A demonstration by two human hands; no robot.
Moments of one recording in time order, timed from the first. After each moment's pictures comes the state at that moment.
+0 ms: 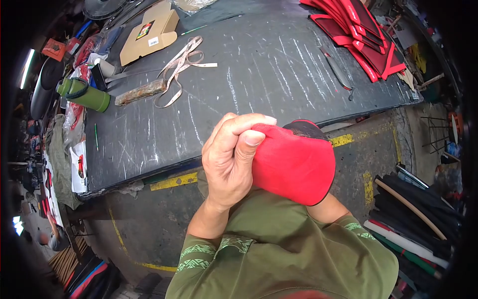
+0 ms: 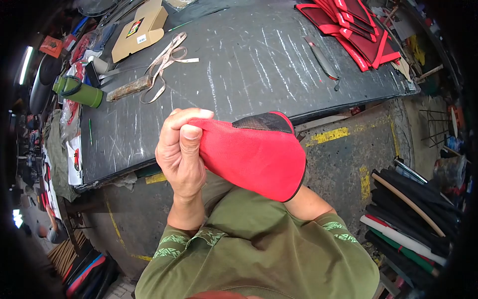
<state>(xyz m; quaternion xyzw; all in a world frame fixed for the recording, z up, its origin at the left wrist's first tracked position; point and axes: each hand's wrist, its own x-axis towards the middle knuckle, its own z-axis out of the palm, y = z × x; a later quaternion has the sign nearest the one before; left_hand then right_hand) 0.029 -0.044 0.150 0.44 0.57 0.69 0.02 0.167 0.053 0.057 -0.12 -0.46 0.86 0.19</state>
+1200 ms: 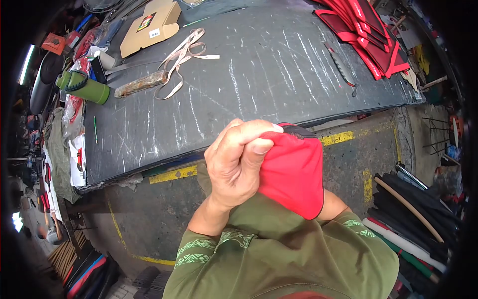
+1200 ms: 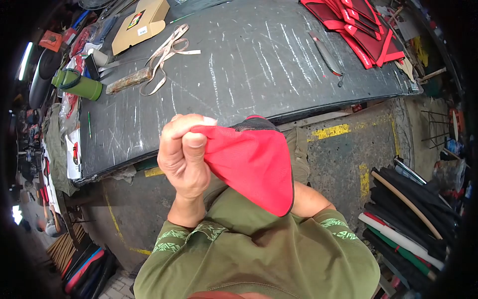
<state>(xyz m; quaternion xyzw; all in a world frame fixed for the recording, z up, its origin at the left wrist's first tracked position) 0.037 -0.050 0.143 0.48 0.55 0.69 -0.01 0.149 0.044 0.130 -0.05 -0.87 0.47 0.15</state>
